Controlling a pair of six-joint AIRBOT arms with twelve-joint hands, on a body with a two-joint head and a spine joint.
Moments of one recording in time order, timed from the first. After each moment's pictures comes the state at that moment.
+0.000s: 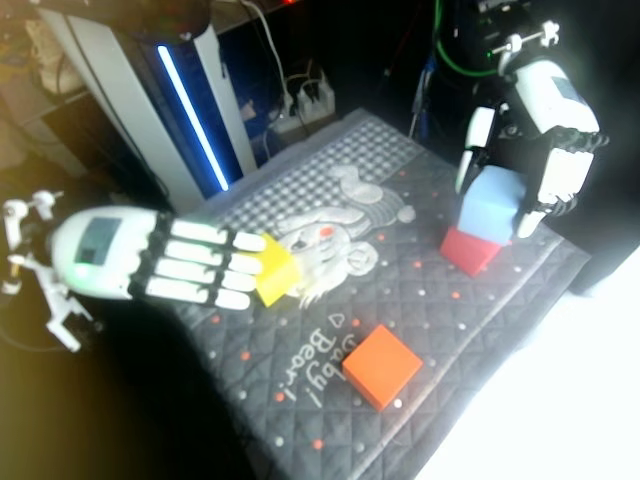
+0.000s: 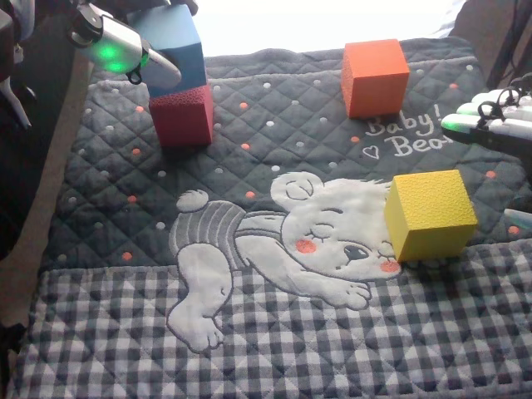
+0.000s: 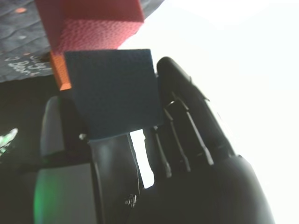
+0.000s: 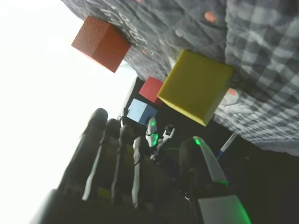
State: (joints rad) left arm 0.41 -1.16 1.54 0.20 -0.29 0.62; right arm -0.98 -0.83 1.05 -0.07 1.15 -0.72
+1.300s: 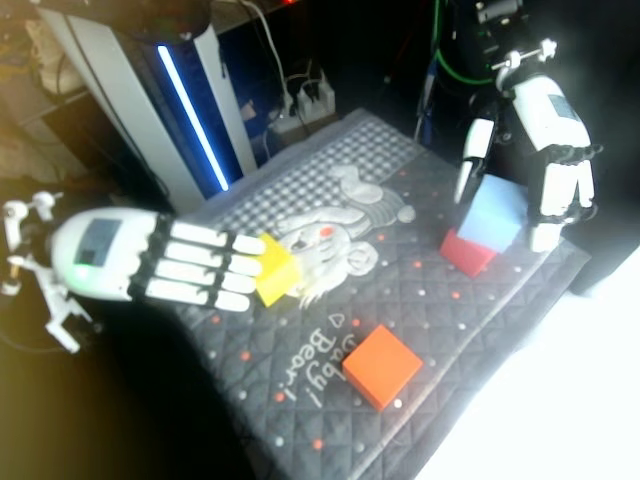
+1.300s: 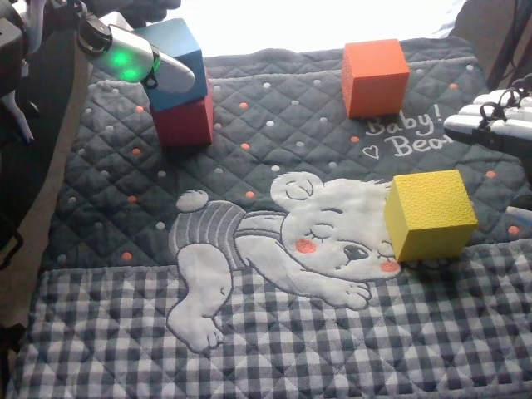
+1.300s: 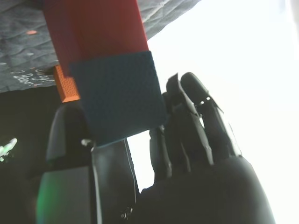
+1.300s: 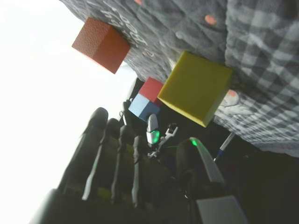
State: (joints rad) left arm 0.43 -1.18 1.56 0.18 -0.27 0.61; right arm -0.99 -0.83 1.06 -0.07 1.15 -0.72
